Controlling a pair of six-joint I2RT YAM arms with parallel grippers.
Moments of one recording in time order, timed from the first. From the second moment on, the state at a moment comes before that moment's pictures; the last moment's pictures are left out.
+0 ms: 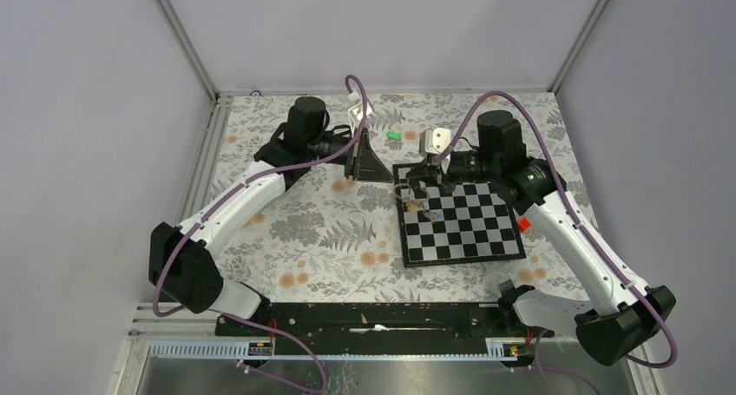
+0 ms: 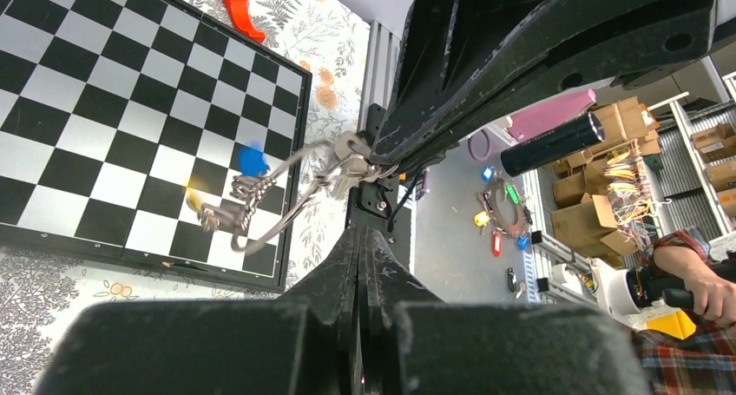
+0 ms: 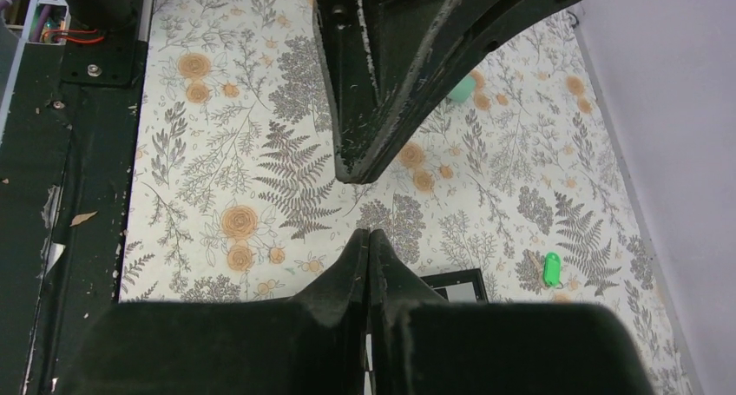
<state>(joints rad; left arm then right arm) -0.53 1.44 1.26 -0.18 1.08 -0.38 0.49 1.15 1.23 -0.57 -0.84 -0.67</state>
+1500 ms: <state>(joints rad) -0.68 1.49 1.20 -0.32 0.94 0.58 0.48 1.20 1.25 -0.59 -0.88 -0.62</state>
